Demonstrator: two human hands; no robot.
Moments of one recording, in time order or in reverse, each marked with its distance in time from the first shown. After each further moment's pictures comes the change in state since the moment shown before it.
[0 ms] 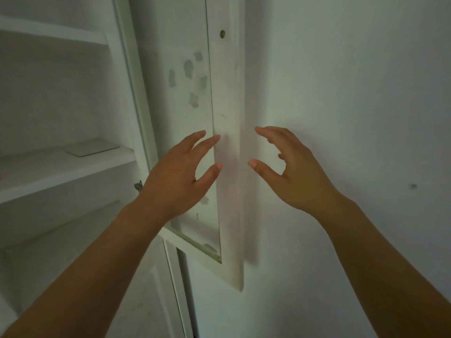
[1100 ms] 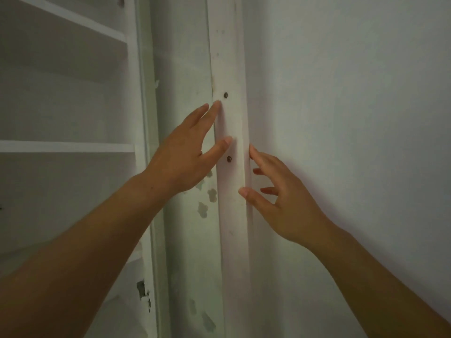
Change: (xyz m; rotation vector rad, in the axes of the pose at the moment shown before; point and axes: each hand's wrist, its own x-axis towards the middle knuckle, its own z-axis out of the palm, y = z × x) left_hand 0.160 0.016 -0.107 0.077 0.316 0.092; right_hand 0.134 -0.006 -0.026 0.177 0.073 -0.210
